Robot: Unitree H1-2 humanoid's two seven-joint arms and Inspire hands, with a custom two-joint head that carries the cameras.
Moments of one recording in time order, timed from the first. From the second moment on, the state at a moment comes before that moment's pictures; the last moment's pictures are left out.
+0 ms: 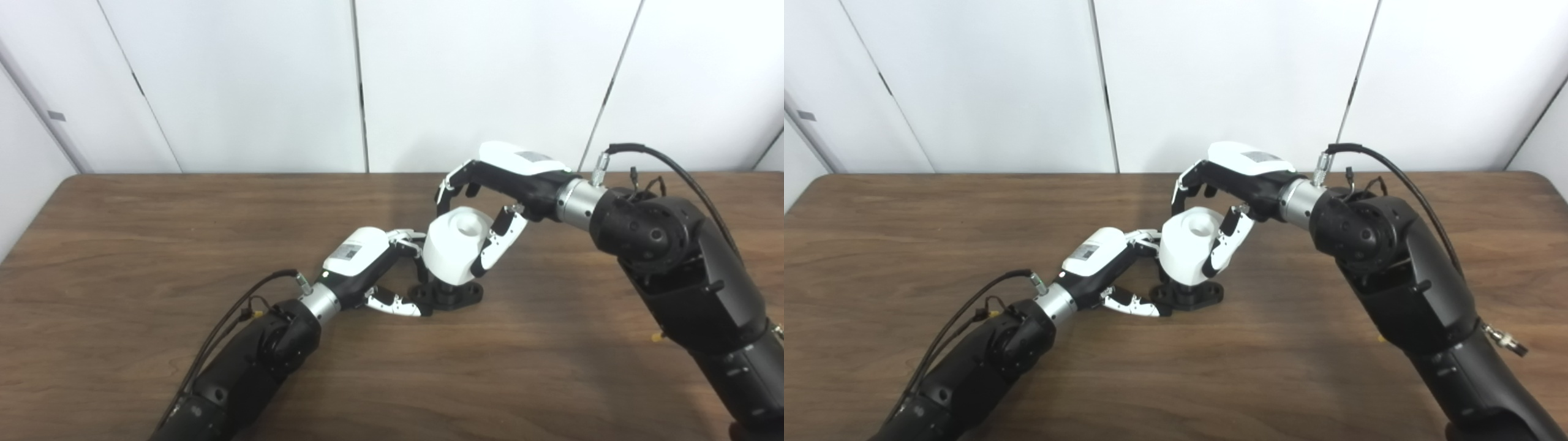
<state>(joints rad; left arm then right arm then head) -0.46 0.29 -0.51 0.40 0.61 -0.32 0.02 -0.68 -0.42 0.36 -0.20 -0.54 0.25 0.71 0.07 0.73</state>
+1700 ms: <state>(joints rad) -0.44 0.29 -0.50 0.39 0.60 -0.31 0.00 -0.65 -0.39 0.43 -0.10 -0.55 0.21 0.66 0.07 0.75</state>
